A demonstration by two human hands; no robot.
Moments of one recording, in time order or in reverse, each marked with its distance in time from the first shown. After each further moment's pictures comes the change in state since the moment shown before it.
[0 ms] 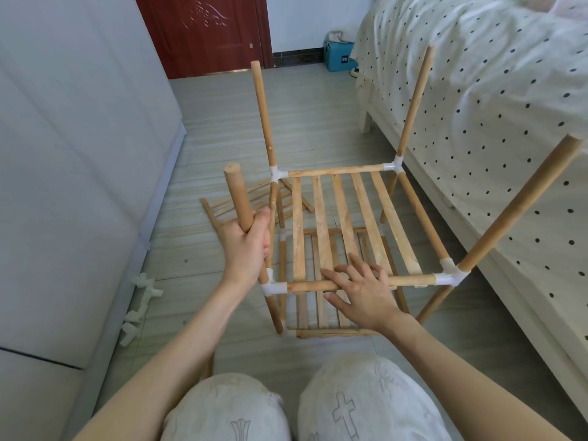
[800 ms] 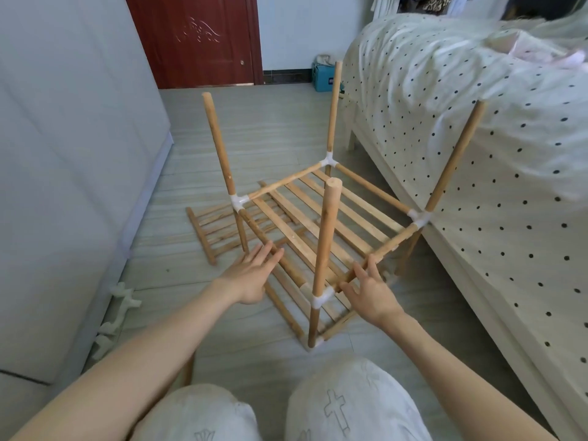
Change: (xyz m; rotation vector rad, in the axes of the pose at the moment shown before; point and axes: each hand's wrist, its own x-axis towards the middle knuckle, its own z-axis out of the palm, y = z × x) left_hand 0.020 -0.058 -0.013 1.470 -0.881 -0.073; right_hand -0.006 0.021 -0.027 0.465 -0.020 0.343
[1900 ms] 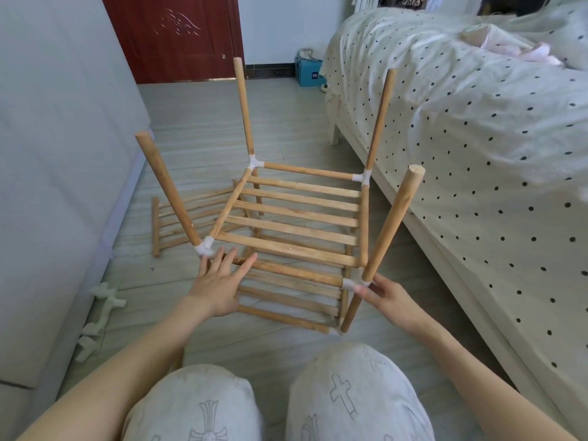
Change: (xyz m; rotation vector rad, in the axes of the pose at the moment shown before) left_hand -0.011 -0.022 0.039 0.097 0.079 -0.122; right_hand -0.044 0.045 -0.028 0.489 -0.070 -0.030
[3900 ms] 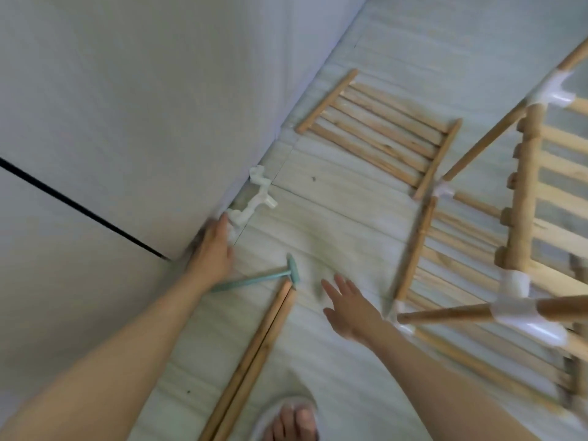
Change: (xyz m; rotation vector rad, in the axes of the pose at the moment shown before) left_hand -0.058 -0.274 0.249 -0.720 0.217 -0.807; right_hand 0.177 -0.009 0.400 -1.054 -0.822 -0.163
